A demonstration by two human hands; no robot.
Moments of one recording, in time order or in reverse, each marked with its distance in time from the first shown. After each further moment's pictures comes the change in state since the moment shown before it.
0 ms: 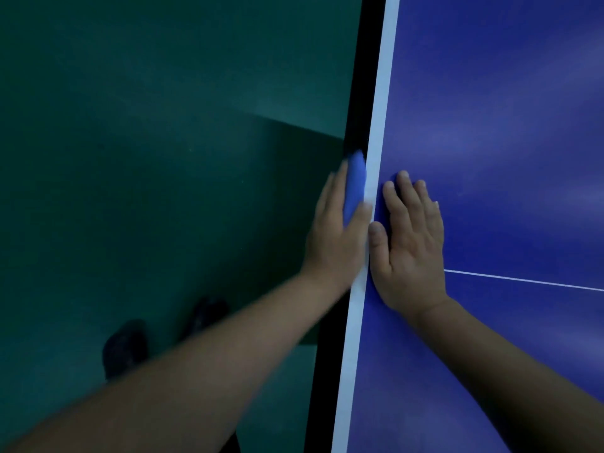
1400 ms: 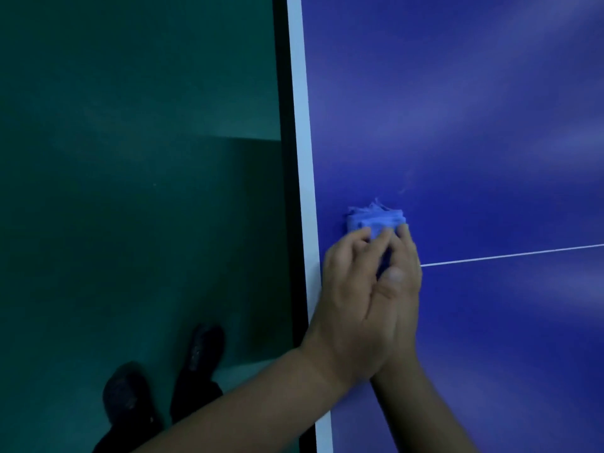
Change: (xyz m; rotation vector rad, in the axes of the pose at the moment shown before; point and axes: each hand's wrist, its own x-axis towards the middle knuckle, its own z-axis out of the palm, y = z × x) left_hand -0.063 0.051 0.036 0.161 -0.276 0.150; right_hand -0.036 -0.012 -0.015 0.483 0.187 0.593
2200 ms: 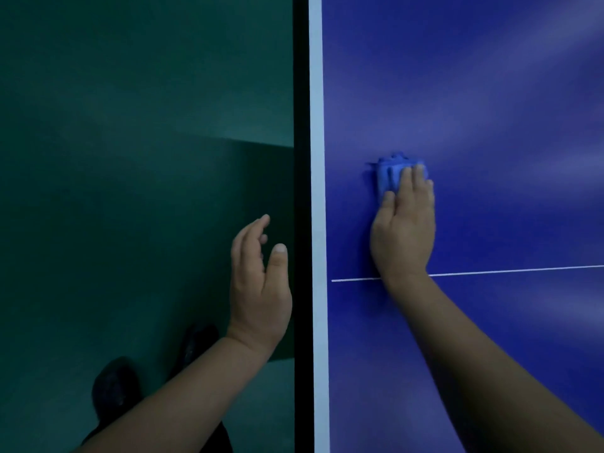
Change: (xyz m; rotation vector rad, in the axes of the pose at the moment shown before) left_hand 0.004 -0.050 -0.076 -0.062 0.413 -0.228; right_hand 0.097 -0.009 0.014 -0.441 0.112 -0.200
